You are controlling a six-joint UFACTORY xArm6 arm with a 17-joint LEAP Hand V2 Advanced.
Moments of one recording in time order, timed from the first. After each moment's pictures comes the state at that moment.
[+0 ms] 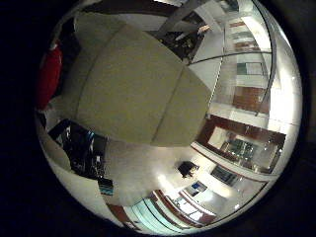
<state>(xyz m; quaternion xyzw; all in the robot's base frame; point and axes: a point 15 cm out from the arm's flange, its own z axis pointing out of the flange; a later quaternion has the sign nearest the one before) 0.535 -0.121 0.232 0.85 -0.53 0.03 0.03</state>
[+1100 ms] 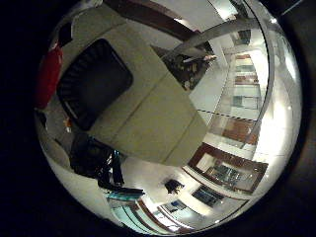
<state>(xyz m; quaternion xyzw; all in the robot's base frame) 0.515 0.193 0.220 0.91 -0.42 0.01 0.00</state>
